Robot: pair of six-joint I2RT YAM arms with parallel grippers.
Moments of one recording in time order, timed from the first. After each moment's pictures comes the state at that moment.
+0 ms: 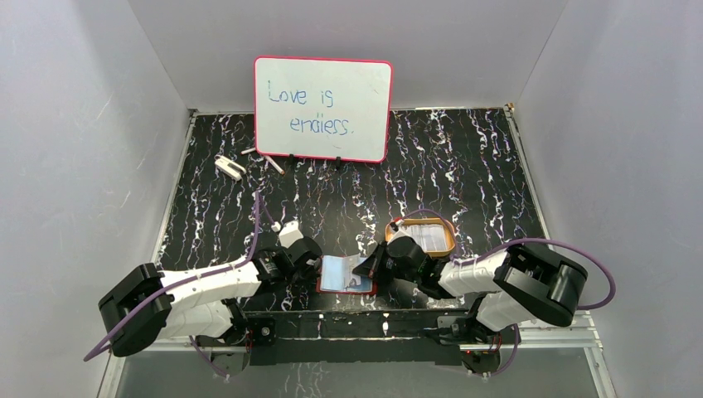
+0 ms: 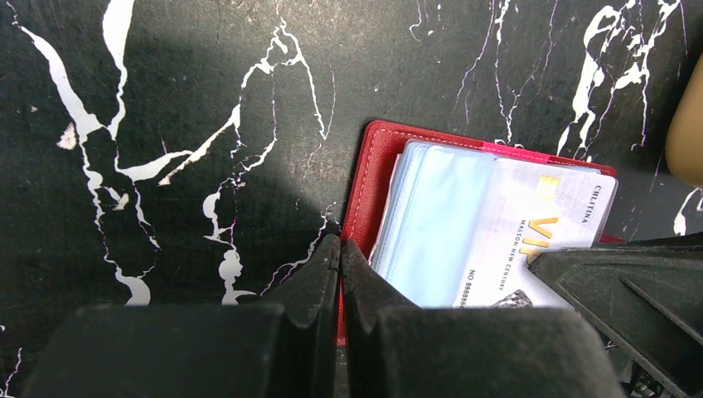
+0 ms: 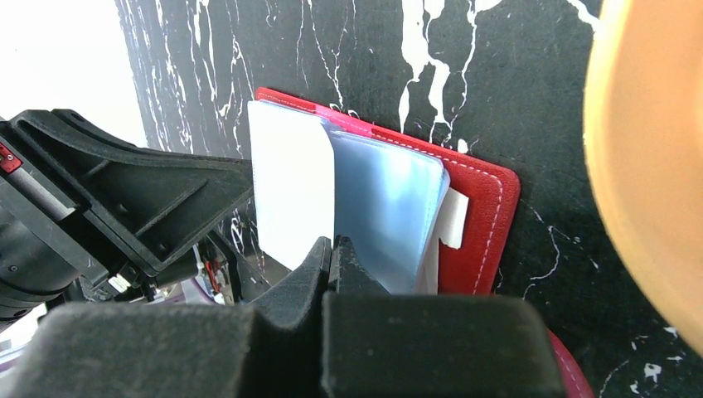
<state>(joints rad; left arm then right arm) -1.00 1.15 0.44 -0.32 -0.32 -1.16 1.03 1.40 0.29 0.54 -0.02 1.23</state>
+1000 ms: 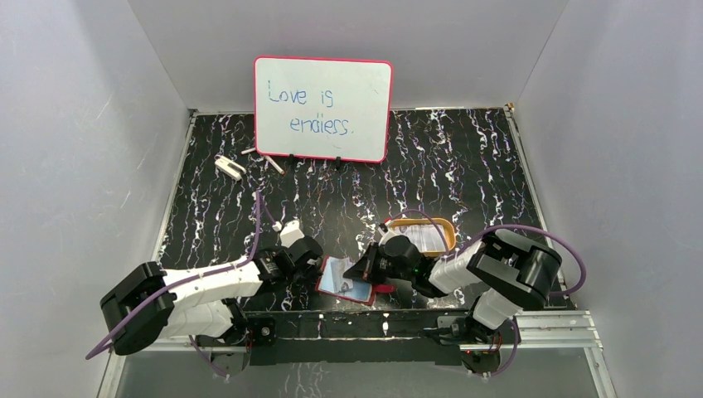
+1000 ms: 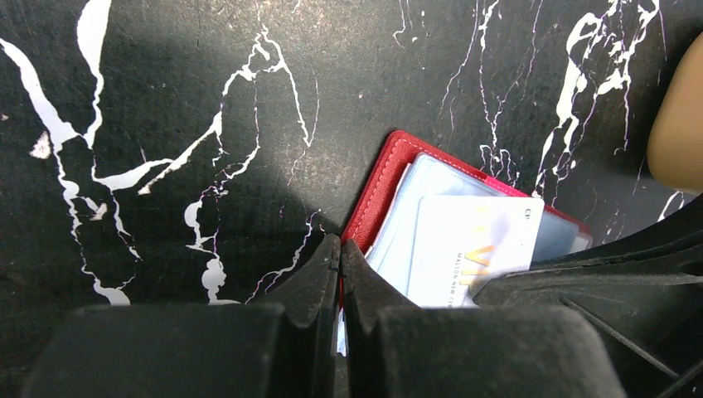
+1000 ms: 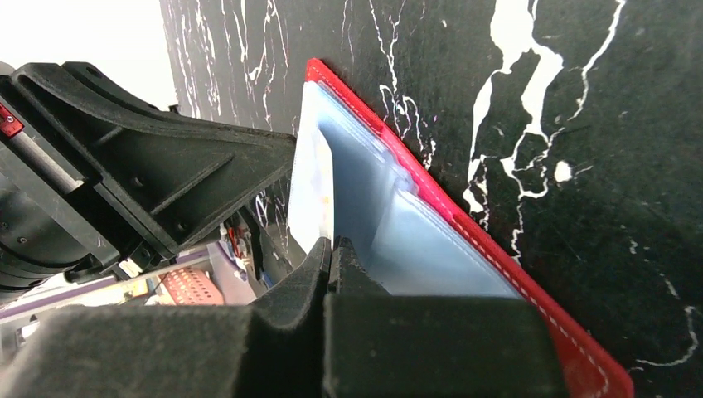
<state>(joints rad) -1.00 1.16 0.44 -0.29 -0.31 -1.17 1.03 1.56 0.30 0.75 -0.16 1.23</state>
